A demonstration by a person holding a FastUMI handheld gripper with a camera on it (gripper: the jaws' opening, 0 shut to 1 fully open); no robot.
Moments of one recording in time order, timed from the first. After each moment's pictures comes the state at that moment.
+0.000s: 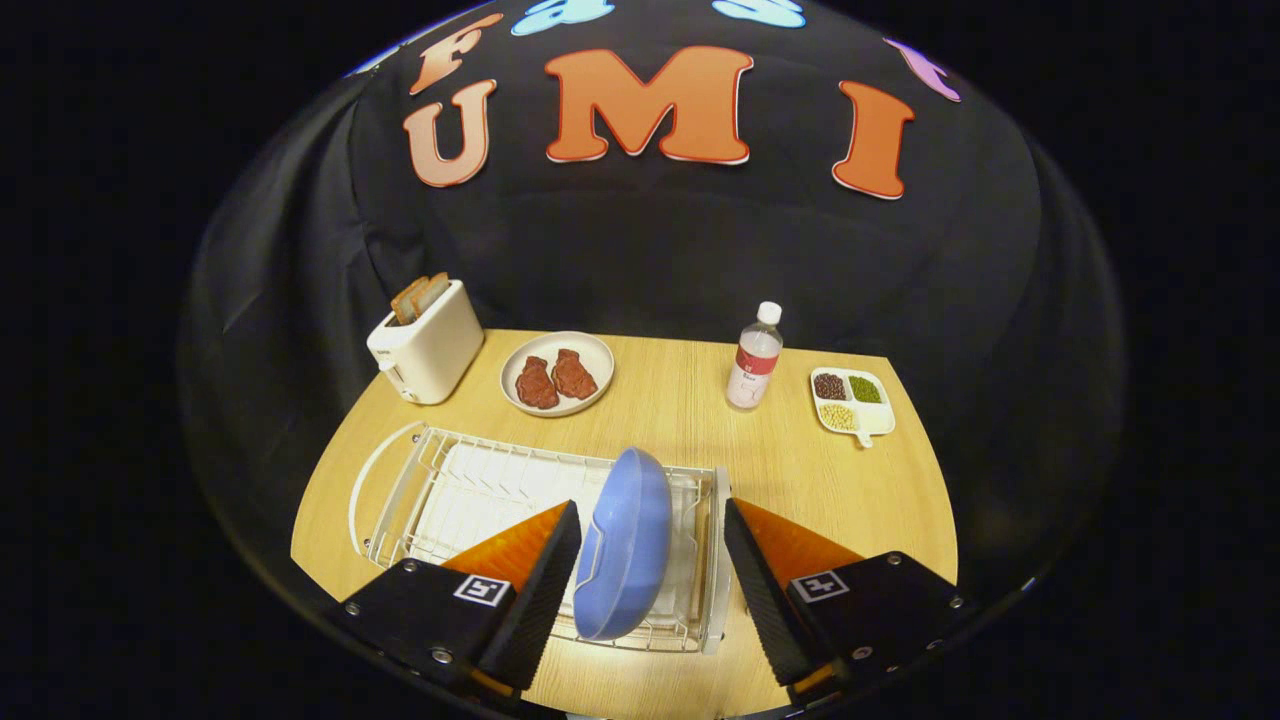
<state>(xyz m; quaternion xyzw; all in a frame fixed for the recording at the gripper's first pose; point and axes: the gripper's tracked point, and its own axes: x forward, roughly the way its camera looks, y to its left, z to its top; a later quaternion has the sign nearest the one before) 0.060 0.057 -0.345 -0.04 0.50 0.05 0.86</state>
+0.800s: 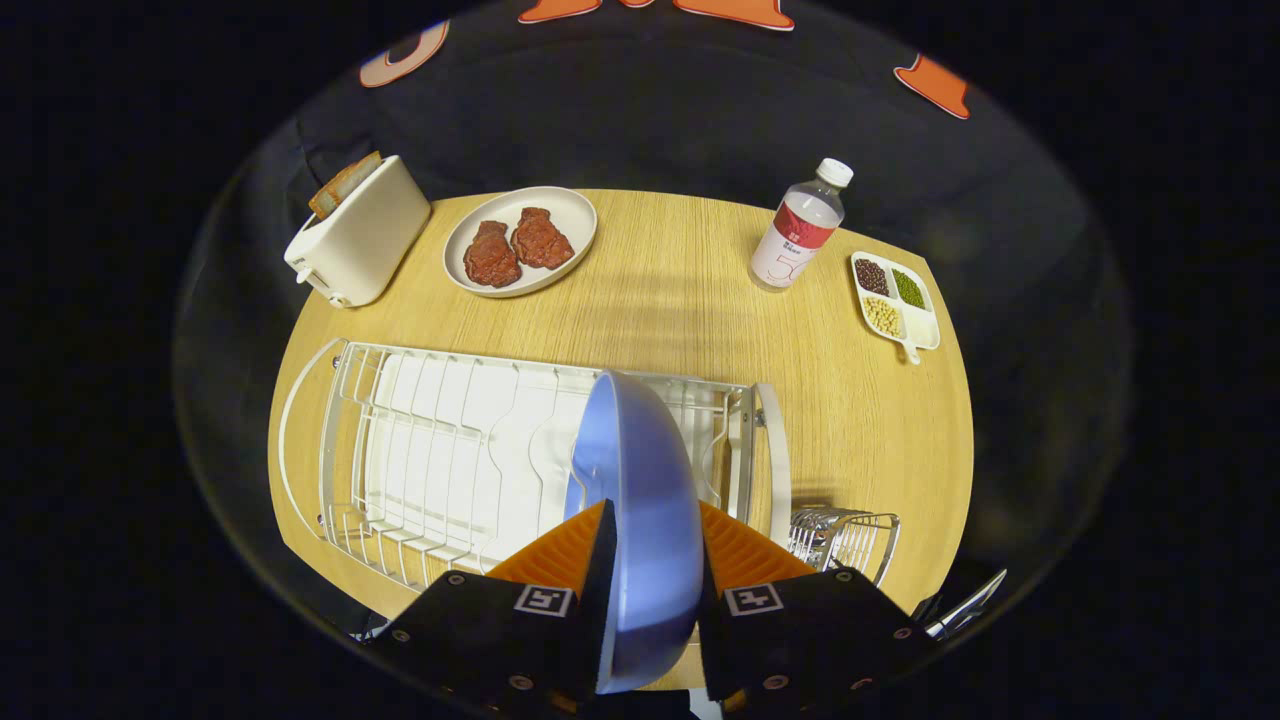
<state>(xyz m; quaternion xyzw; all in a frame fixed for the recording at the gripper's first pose) 0.043 0.068 -0.445 -0.08 0.68 0.02 0.73</state>
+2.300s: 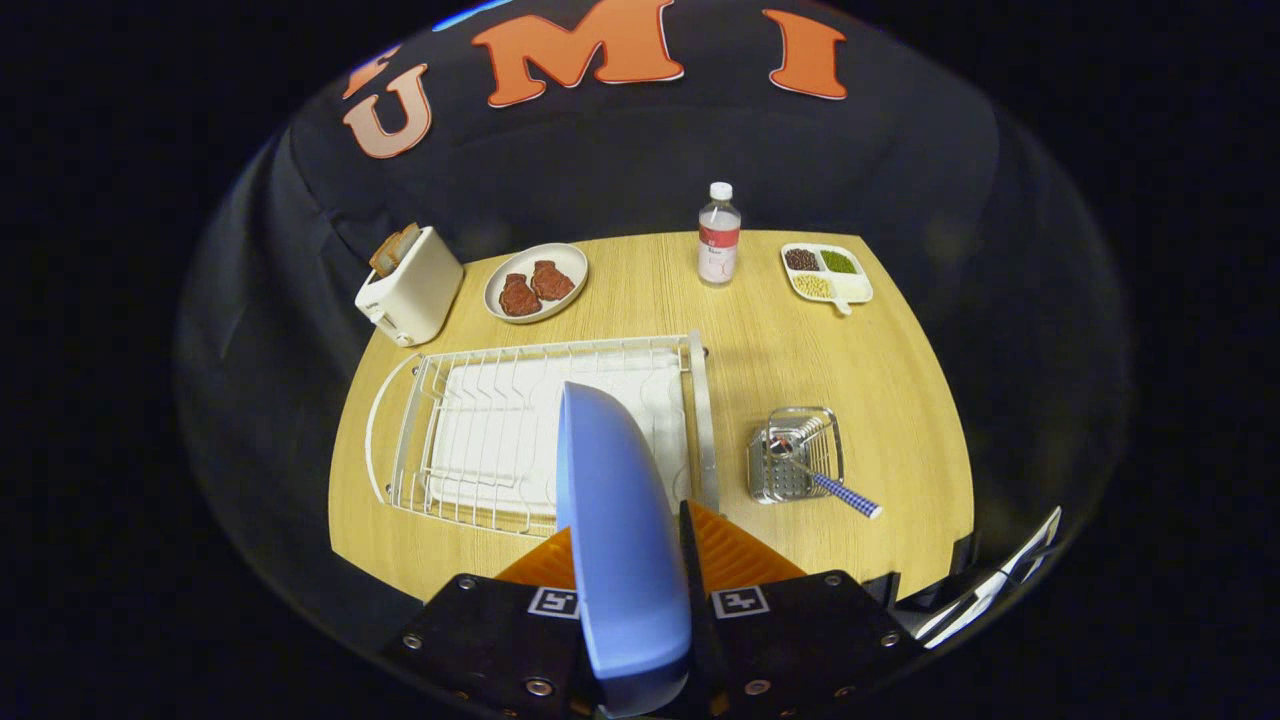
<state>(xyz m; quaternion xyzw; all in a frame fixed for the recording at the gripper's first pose) -0.055 0.029 -0.329 0.04 0.62 0.01 0.79</state>
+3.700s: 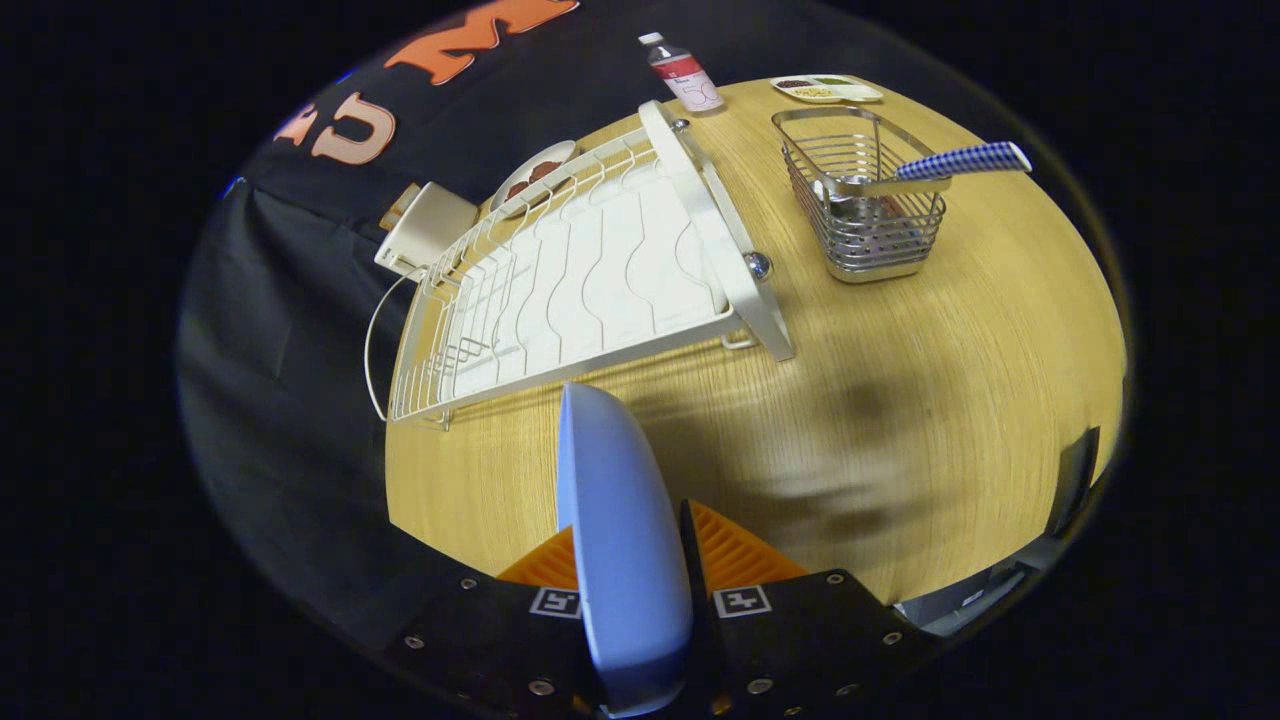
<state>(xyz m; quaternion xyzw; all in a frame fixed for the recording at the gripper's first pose) -0.199 0.055 -0.463 0.23 0.66 0.07 0.71</state>
